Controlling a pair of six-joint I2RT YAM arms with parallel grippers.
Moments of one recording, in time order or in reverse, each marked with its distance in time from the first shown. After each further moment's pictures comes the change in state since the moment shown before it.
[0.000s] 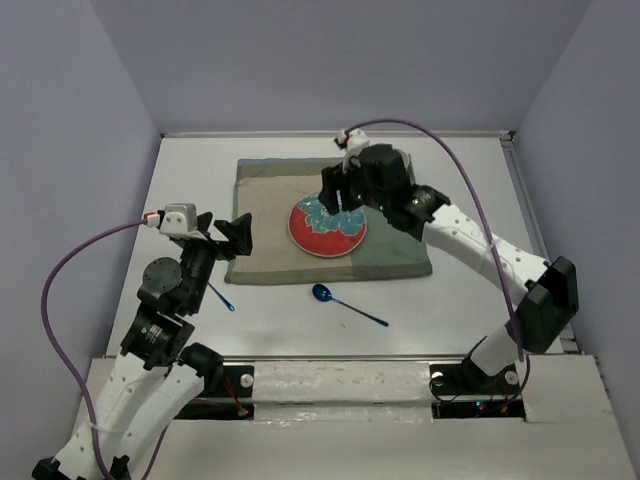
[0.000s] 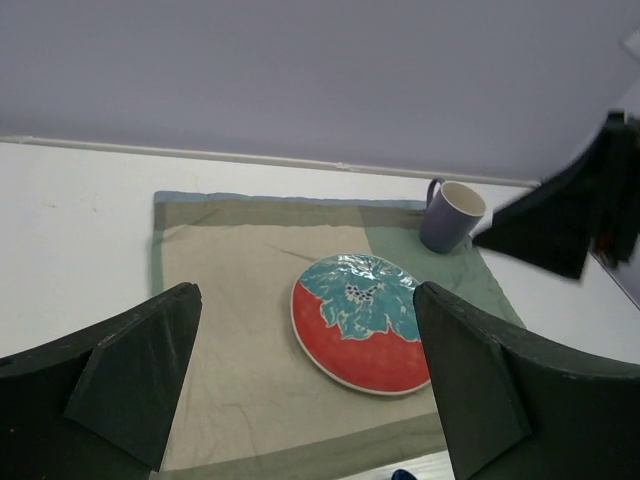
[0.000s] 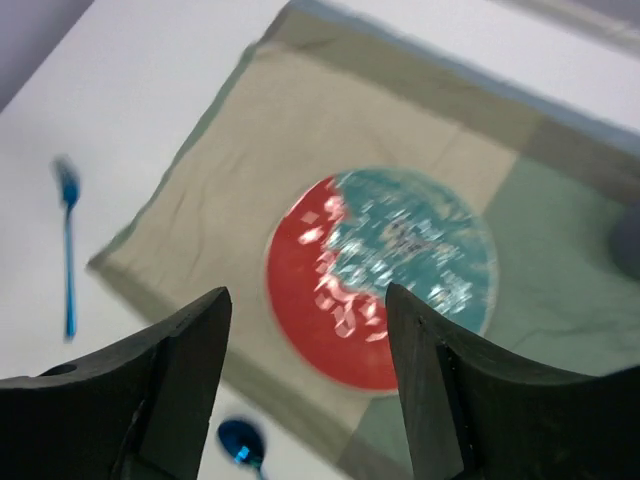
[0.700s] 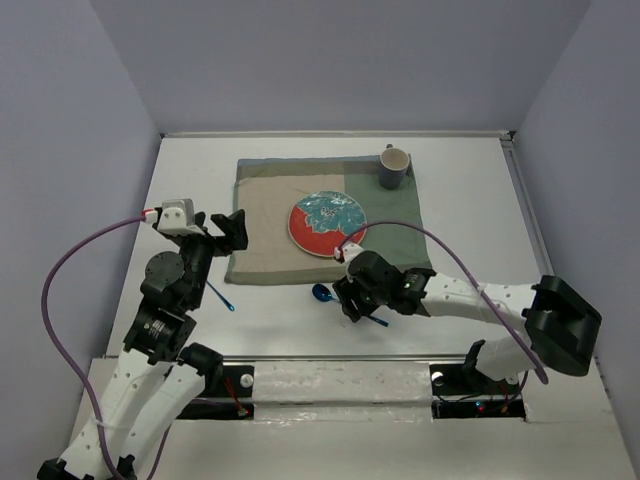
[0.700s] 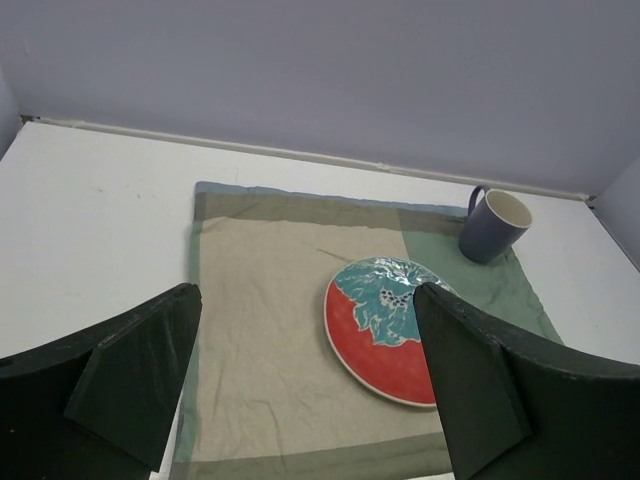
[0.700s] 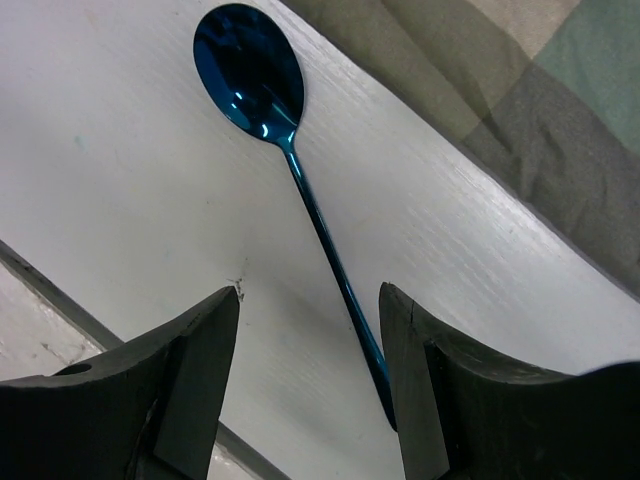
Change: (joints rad) left arm 0.052 0.012 0.000 -0.008 -0.062 -0.003; right arm 0.362 -0.269 -0.794 0.058 0.034 0.166
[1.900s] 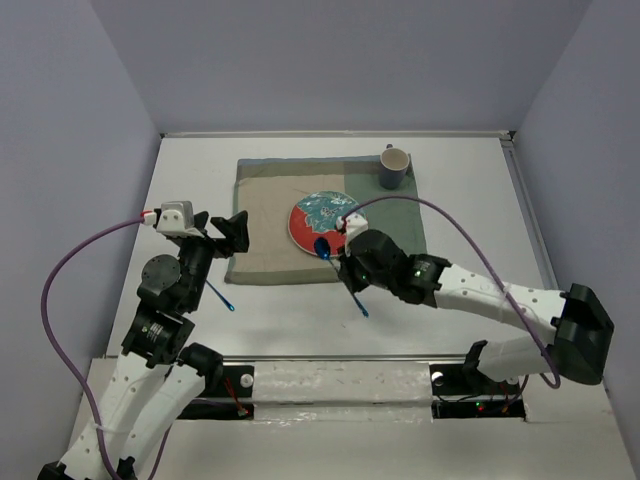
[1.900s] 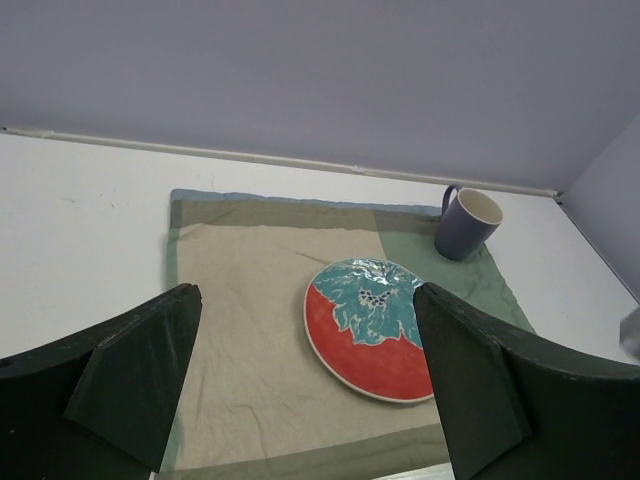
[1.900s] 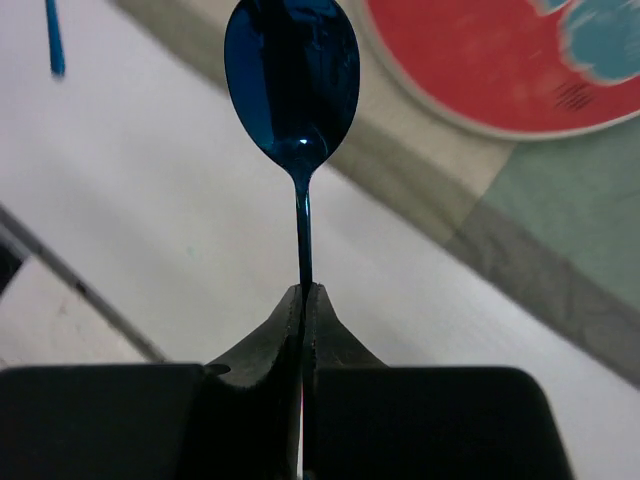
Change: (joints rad) left arm 0.006 -0.010 0.000 0.004 0.064 -0.009; right arm 0.048 -0.043 0.158 -0.025 0.081 0.028
